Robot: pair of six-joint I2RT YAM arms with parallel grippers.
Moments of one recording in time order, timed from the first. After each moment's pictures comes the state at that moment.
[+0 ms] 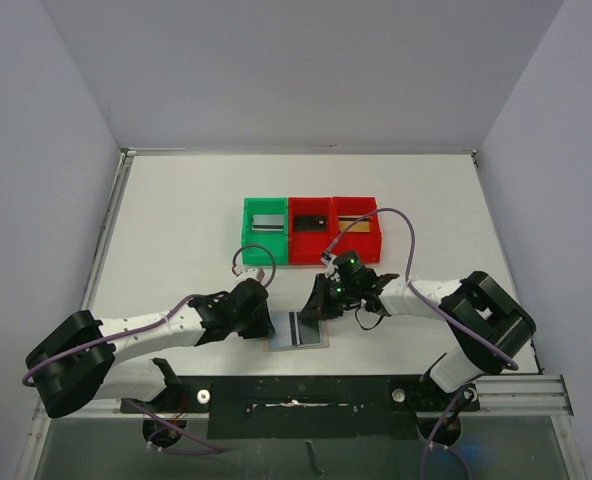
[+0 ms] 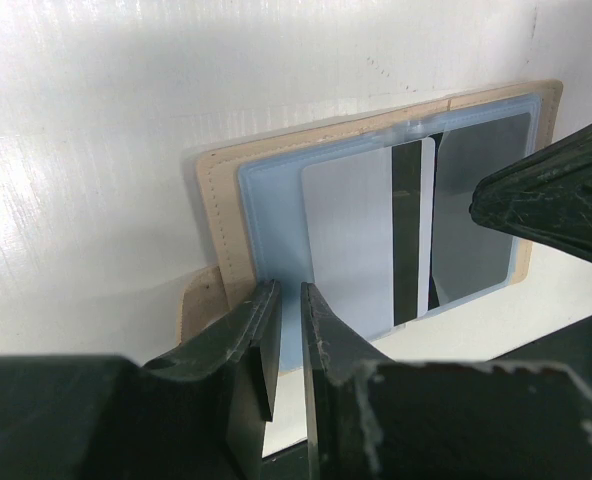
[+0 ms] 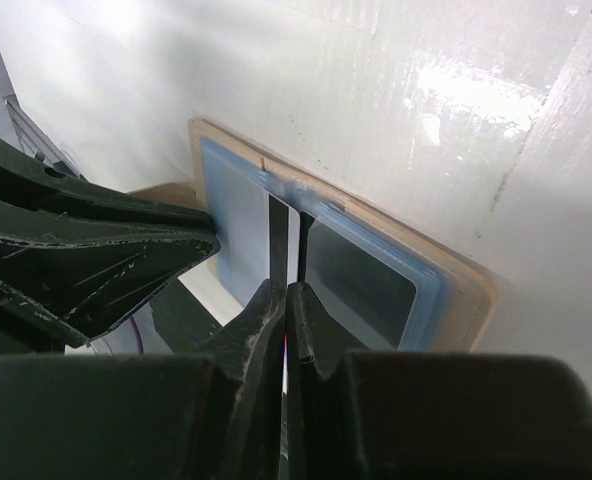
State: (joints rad) left arm -0.94 1.25 0.51 -0.23 -0.09 -0.97; right arm 0.72 1.54 0.61 0.08 -0.47 0.85
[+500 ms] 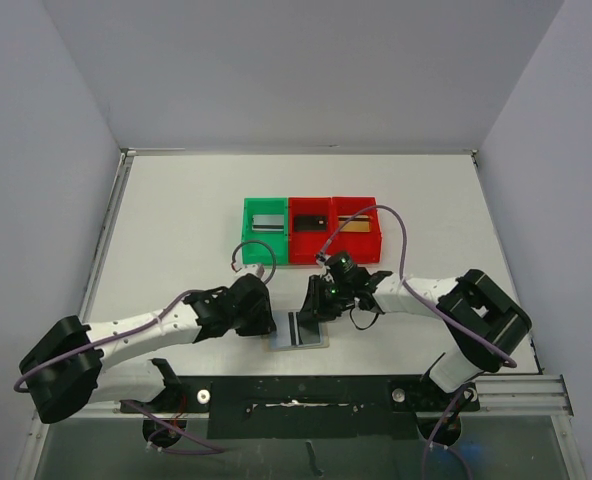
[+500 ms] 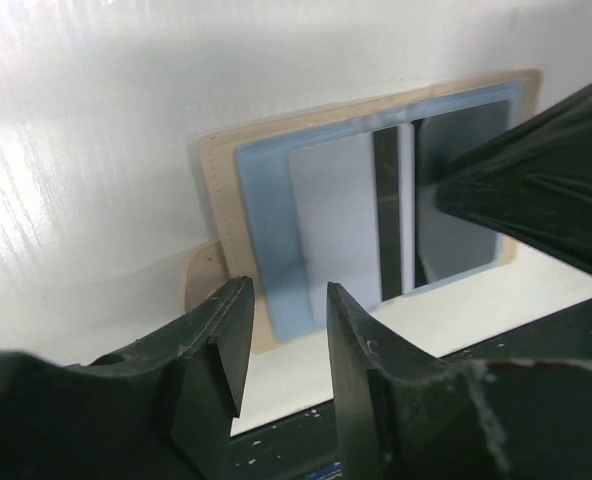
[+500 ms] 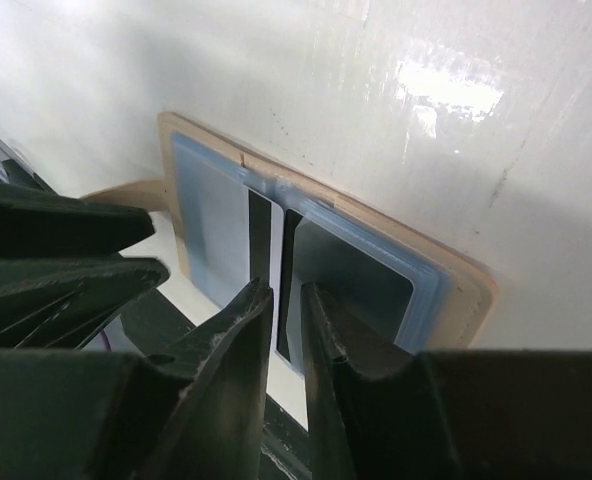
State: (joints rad) left arm -0.94 1.22 0.55 -0.34 -0.10 -0.95; right arm 0.75 1.56 0.67 -0.03 -0.41 0.81
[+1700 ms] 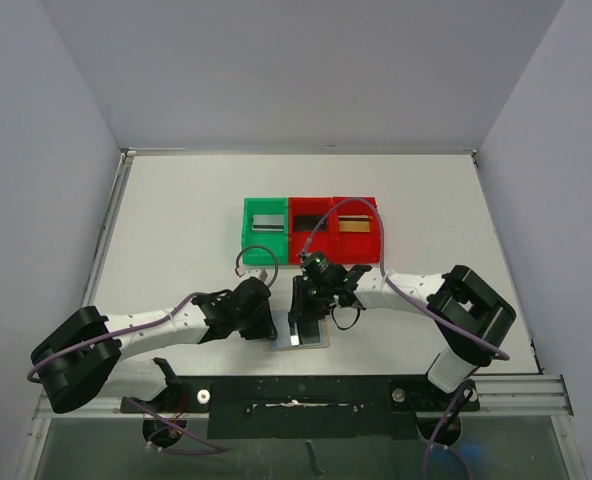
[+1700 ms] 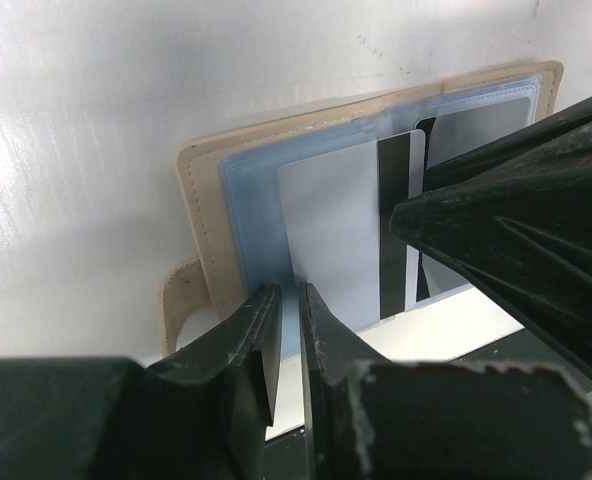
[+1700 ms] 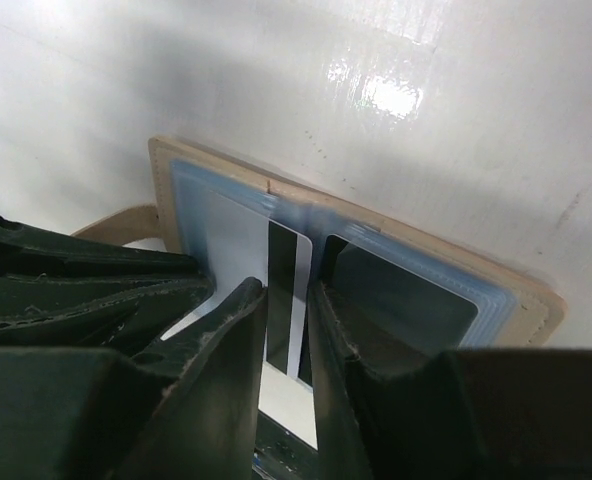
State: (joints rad) left arm -0.94 1.30 0.53 -0.23 -0.04 -0.99; right arm 0.88 1.64 0.85 -0.23 -0.21 0.79
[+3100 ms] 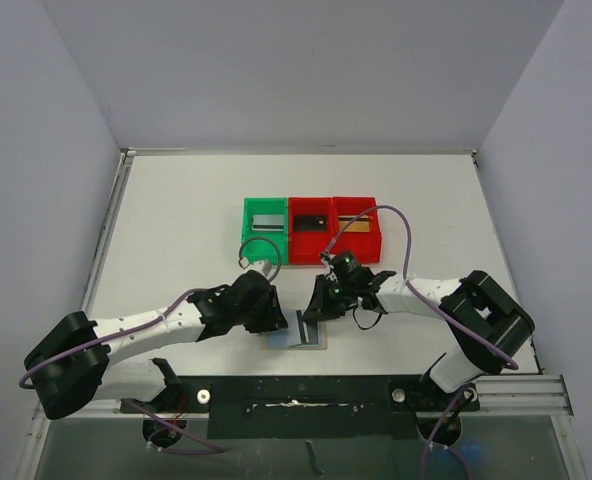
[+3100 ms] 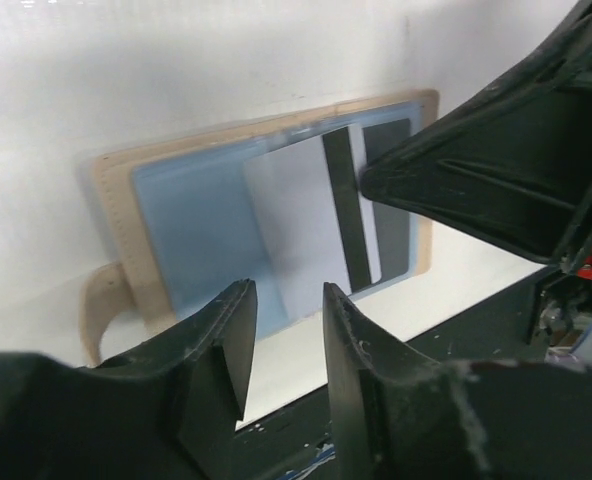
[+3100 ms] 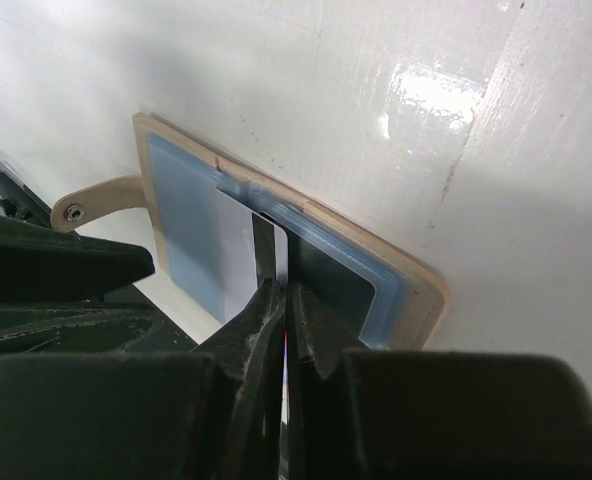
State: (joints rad) left arm -0.93 1.24 0.58 -0.25 -0.03 -0.96; right arm 0.73 1.55 0.66 -0.04 -0.39 0.79
